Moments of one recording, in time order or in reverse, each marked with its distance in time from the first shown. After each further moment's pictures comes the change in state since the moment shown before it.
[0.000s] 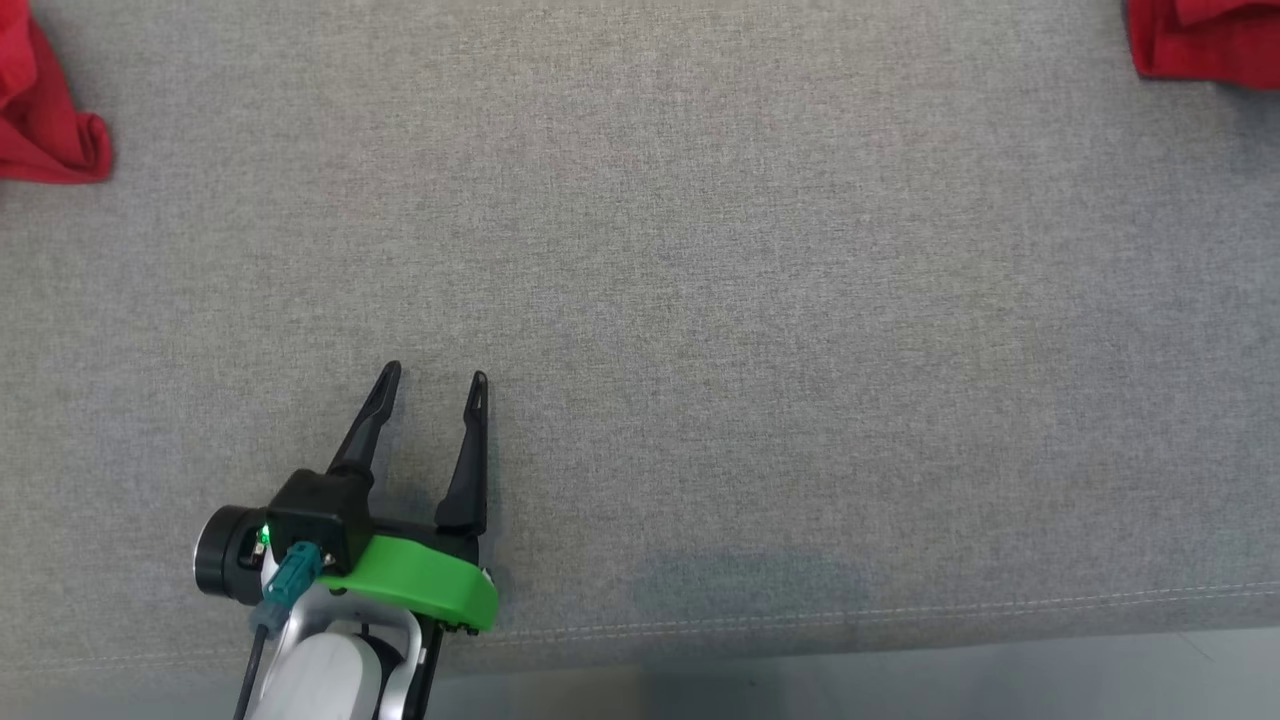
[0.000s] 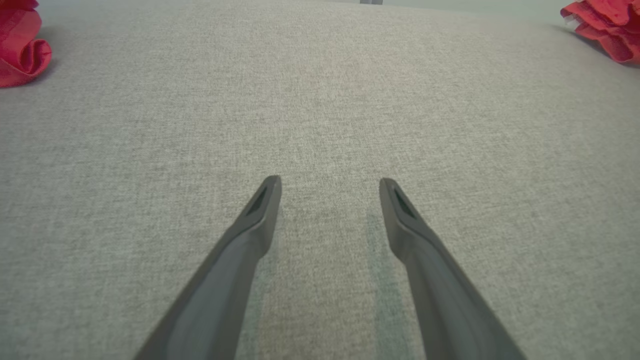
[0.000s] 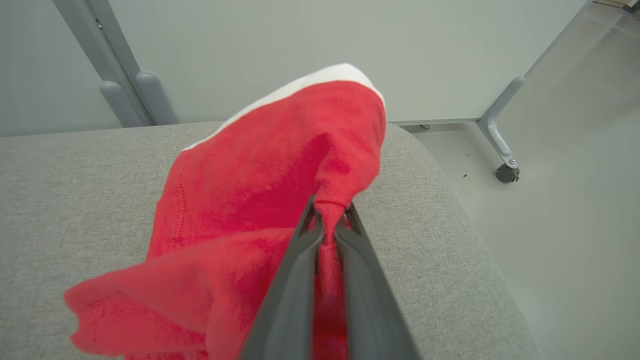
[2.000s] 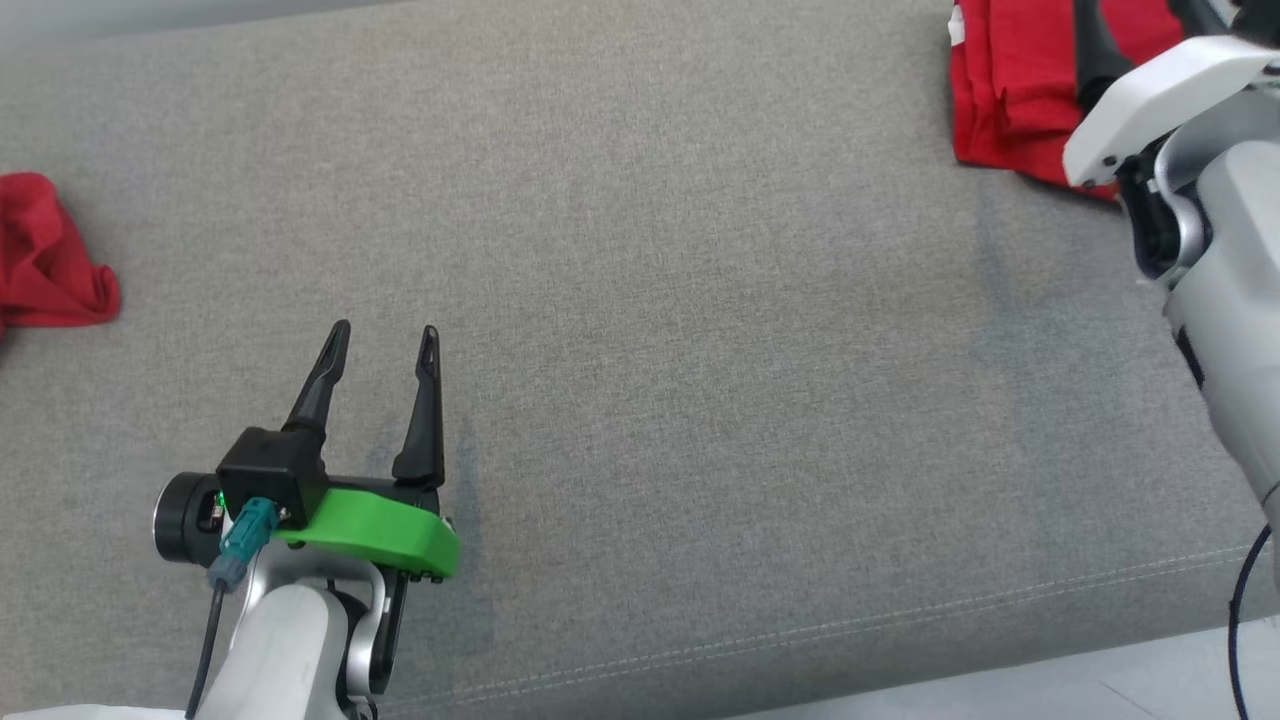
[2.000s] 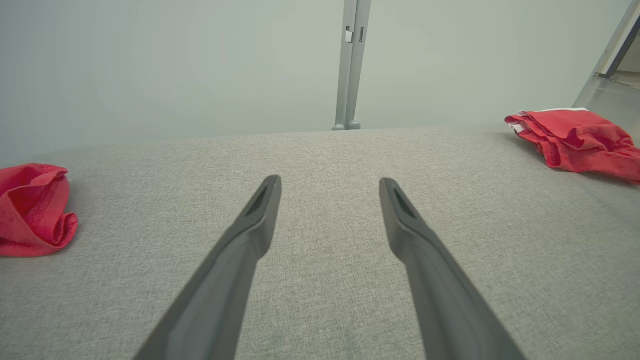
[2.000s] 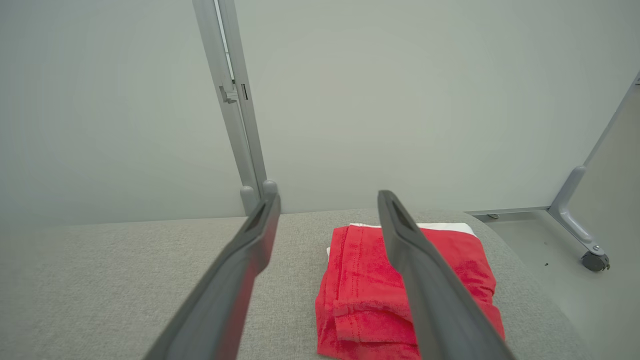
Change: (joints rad) left arm -0.087 0.000 0.050 0.091 -0.013 -0.009 -0.037; right arm 0.156 0.251 0.006 -0.061 -0.004 0.056 -0.300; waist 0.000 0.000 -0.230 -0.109
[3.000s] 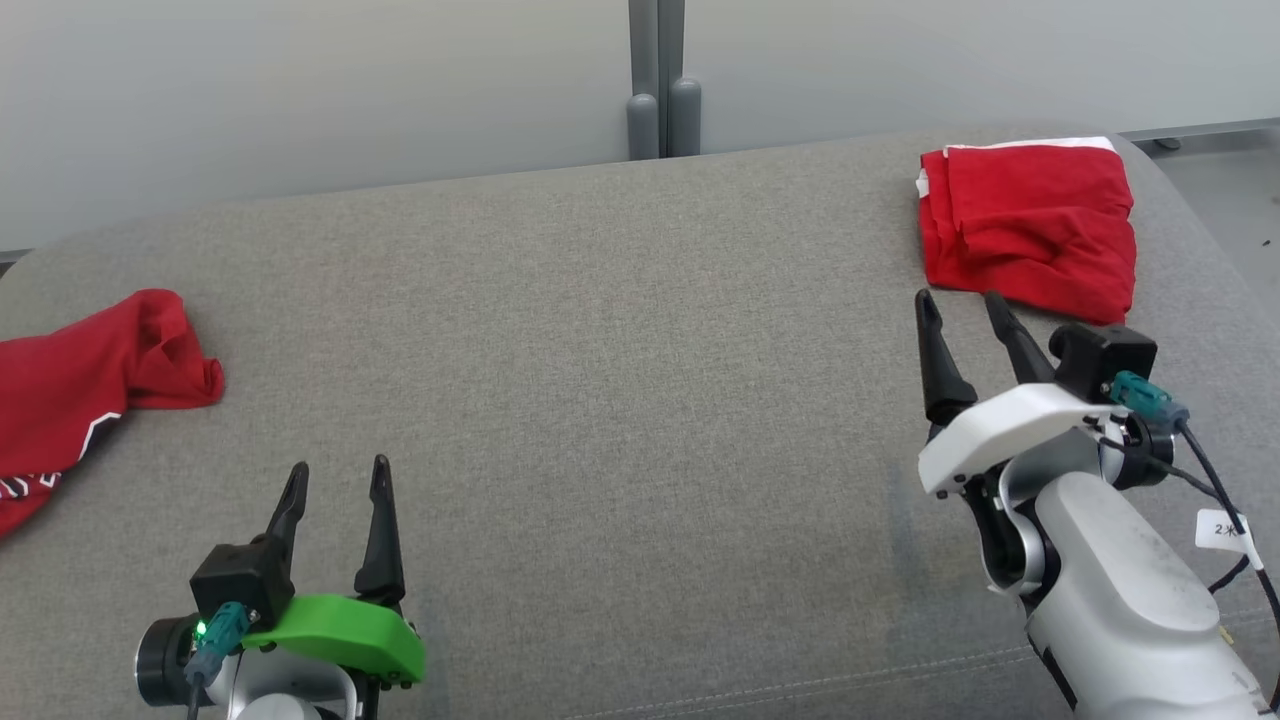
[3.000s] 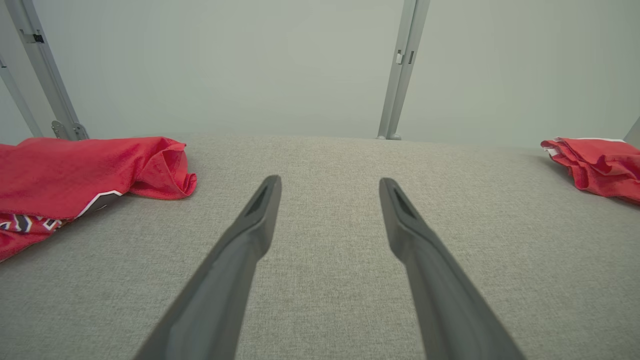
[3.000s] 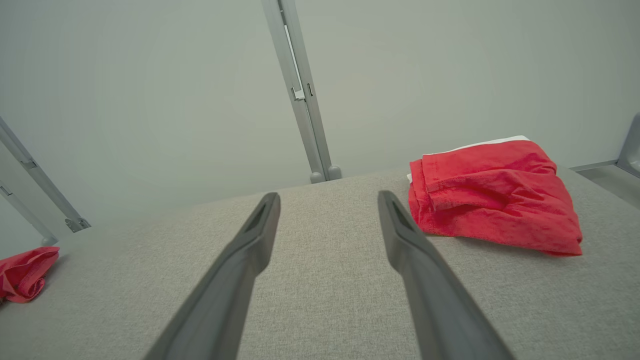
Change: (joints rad) left arm 0.159 -0.018 0.091 0.093 -0.041 0.010 -0.019; right arm 0.633 0.153 -0.137 -0.485 -0.060 -0.118 -0.002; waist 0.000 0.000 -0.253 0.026
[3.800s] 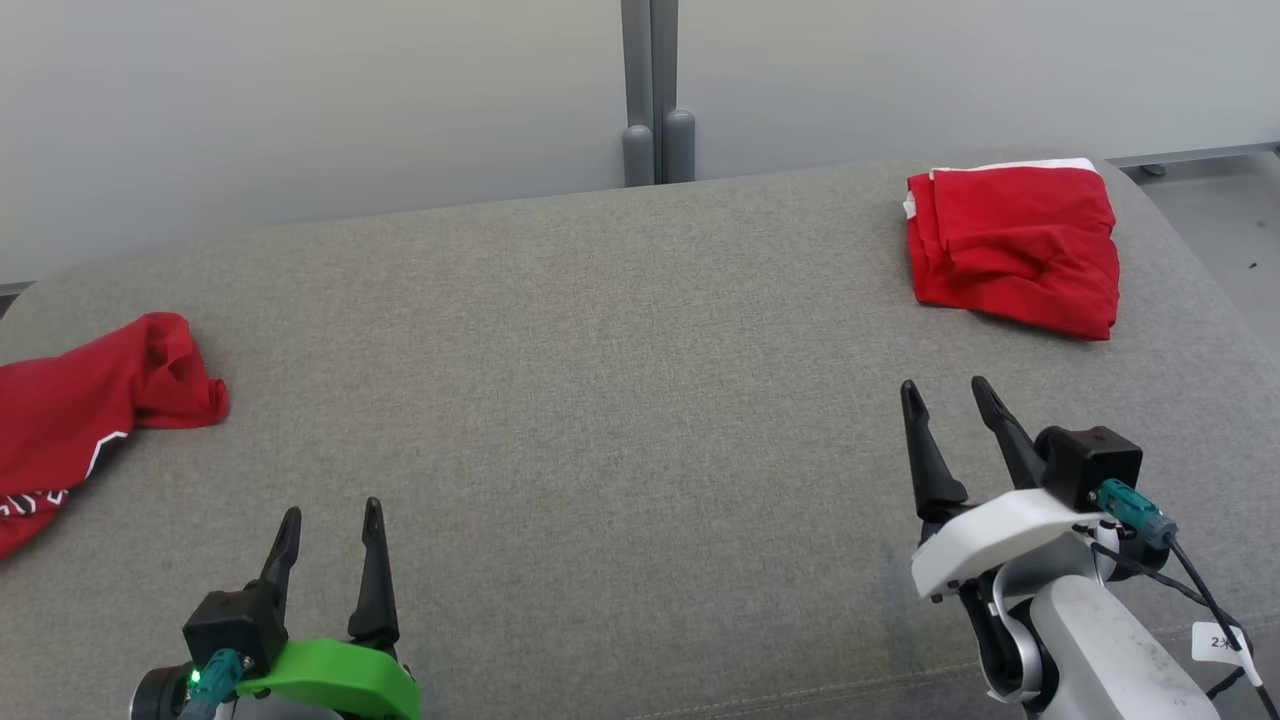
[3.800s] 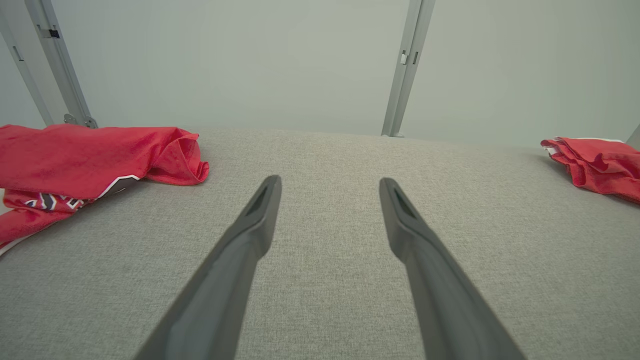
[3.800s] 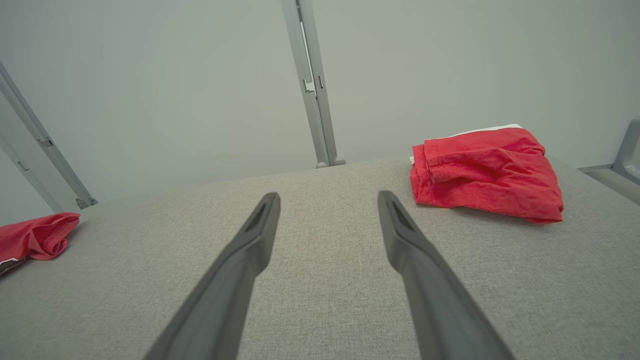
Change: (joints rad) left arm 0.083 -0.006 0.028 -0.031 0.002 0.003 -0.009; right arm 0.226 0.011 -0.013 -0.194 -0.103 -0.015 0.000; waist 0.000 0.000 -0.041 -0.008
